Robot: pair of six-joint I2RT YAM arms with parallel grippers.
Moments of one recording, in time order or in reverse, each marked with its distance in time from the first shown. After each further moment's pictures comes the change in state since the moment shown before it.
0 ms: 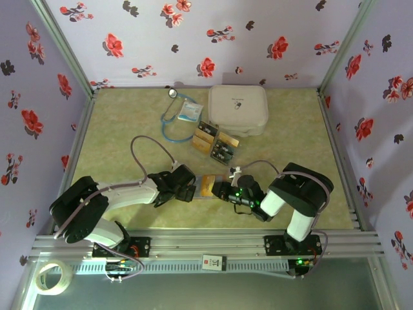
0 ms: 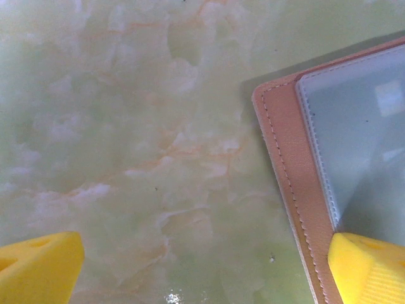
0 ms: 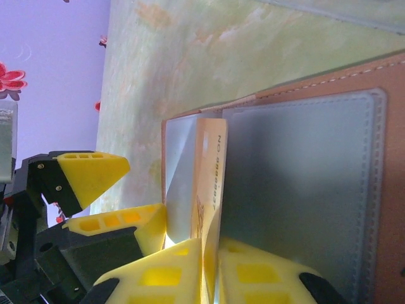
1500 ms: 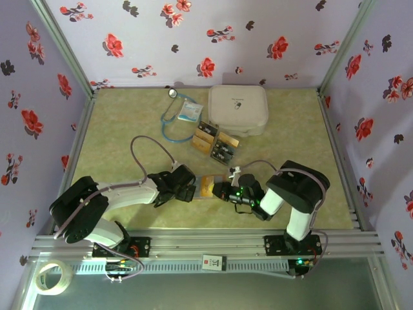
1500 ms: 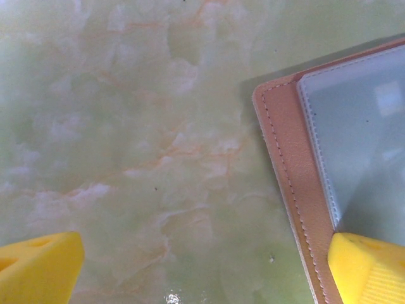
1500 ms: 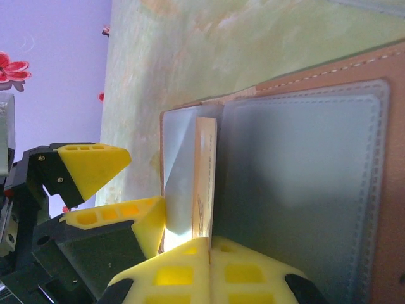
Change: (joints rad) left arm 0.000 0.000 0.000 0.000 0.000 0.000; right arm -0.024 0.048 0.006 0.043 -0.083 -0.004
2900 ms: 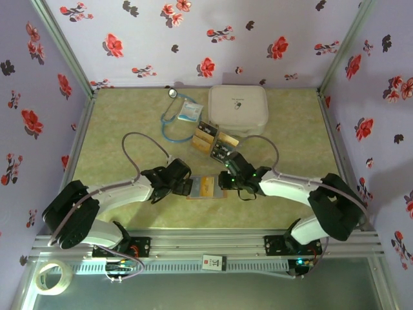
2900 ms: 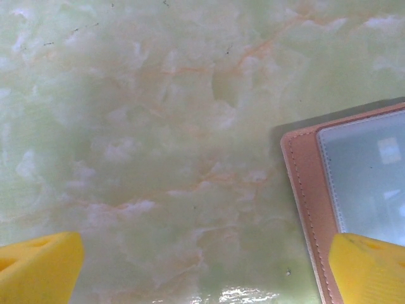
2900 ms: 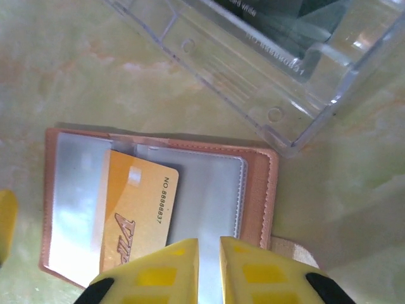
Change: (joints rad) left arm 0.063 -0.066 0.026 -0.042 0.000 -0.006; right arm 0.011 -0.329 0.468 -1.349 0.293 -0.390
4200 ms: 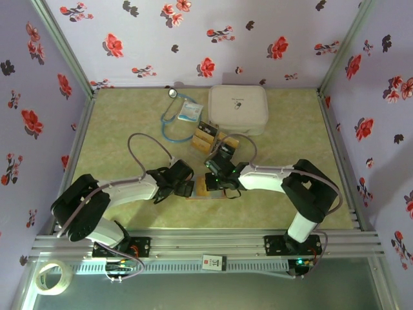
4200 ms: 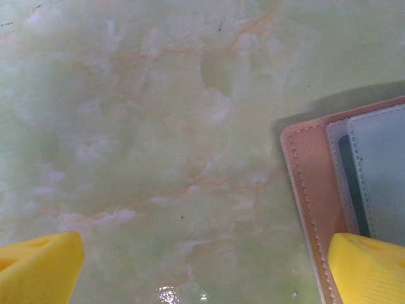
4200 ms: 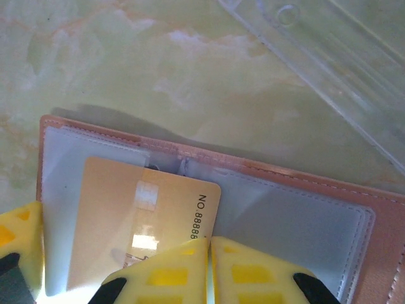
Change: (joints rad) left arm 0.000 0.085 -0.001 0.048 0.012 0.010; right arm 0.089 0.215 0.165 -0.016 0.017 -0.007
